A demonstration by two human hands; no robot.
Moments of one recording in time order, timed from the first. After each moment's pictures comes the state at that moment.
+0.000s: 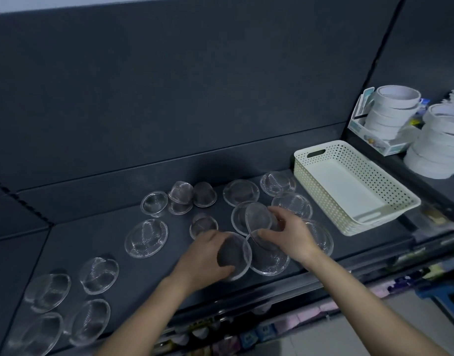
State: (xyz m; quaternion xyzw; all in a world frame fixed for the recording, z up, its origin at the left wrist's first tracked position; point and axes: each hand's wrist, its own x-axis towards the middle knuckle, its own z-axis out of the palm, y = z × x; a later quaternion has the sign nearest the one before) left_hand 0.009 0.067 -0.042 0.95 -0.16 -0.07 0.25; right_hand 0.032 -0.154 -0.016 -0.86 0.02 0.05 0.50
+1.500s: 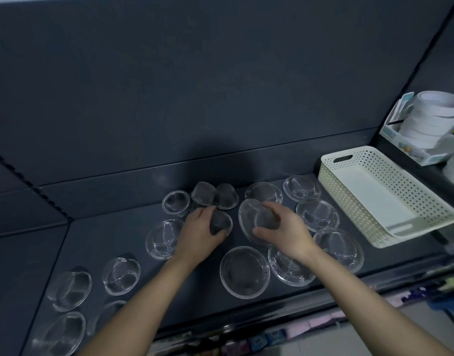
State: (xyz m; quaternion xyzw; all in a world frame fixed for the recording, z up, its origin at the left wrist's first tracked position) left_hand 0.059 0.127 -0.048 0.95 -0.02 0.04 0.30; right_hand 0.056 -0.089 -0.005 -0.90 -0.05 0.03 0.43
